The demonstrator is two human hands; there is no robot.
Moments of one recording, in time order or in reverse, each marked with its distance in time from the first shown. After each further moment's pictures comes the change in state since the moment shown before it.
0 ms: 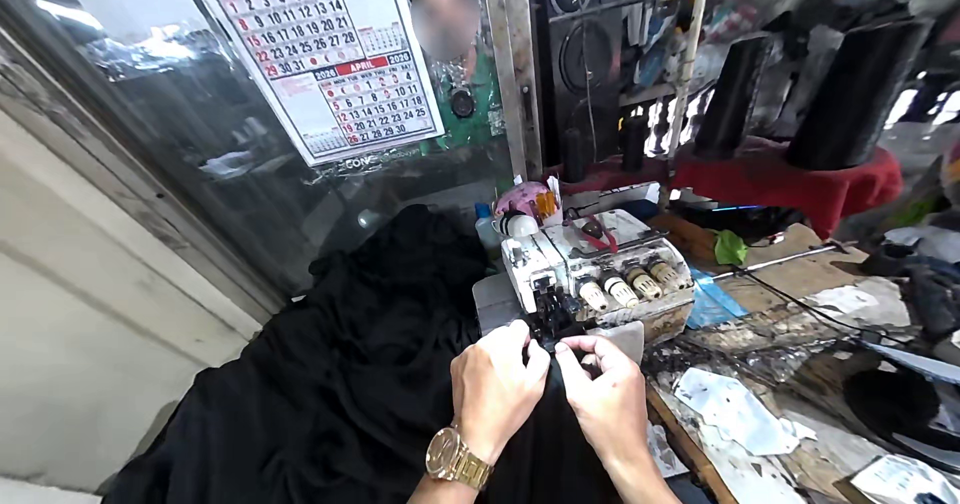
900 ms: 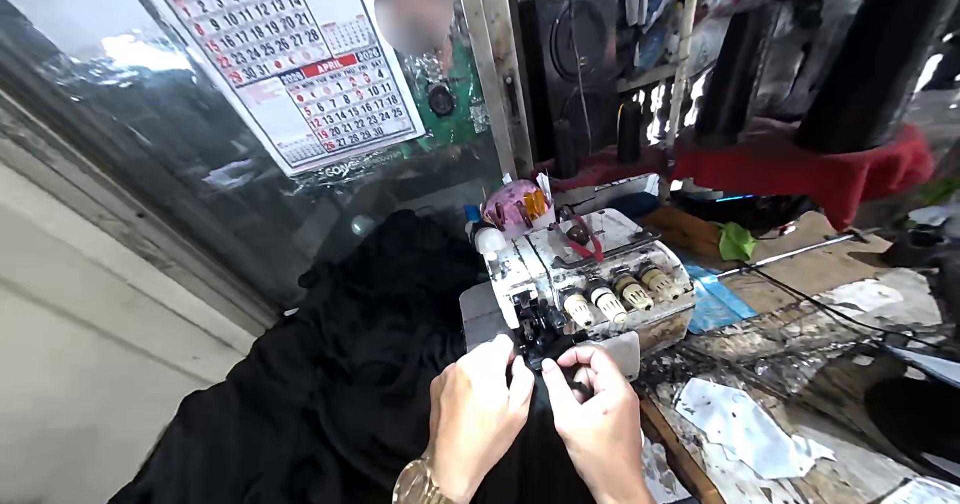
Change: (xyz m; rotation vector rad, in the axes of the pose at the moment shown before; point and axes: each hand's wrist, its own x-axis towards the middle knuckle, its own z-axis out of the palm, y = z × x) left_hand 0.002 -0.001 -0.006 0.033 -0.128 -0.013; right_hand -0.003 0.001 0.003 0.129 0.033 -0.009
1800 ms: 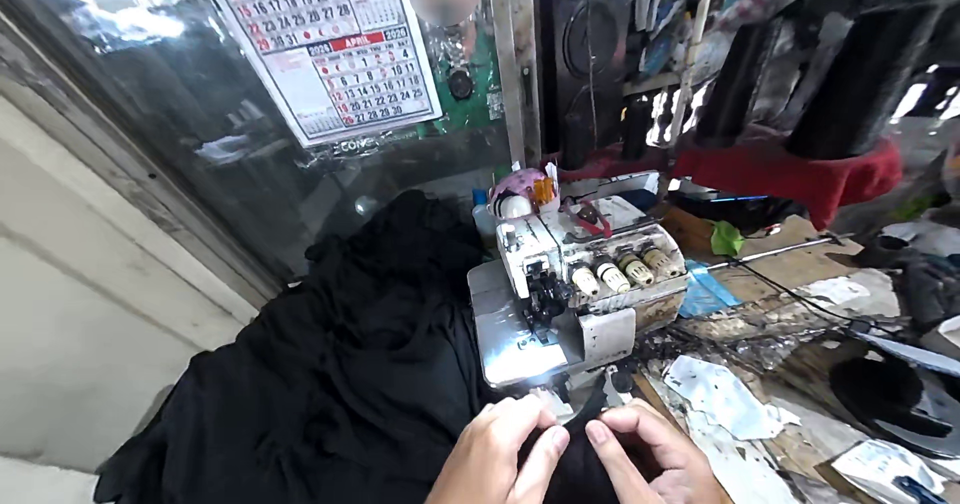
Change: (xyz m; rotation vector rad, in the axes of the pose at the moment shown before) left_hand -0.079 0.006 -0.035 -0.638 -0.254 0.221; right_hand -0.056 -0.024 -0.089 0.150 -0.290 -0.092
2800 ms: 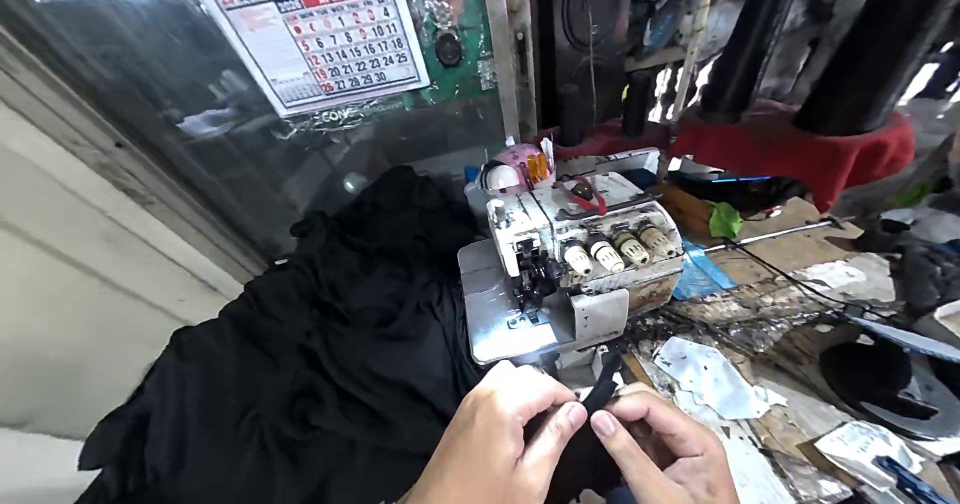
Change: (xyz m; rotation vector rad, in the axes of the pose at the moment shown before) left_hand 0.014 0.018 0.005 0.010 0.002 0.032; right_hand 0.002 -0.006 -0.019 0.208 -0.089 -0.007
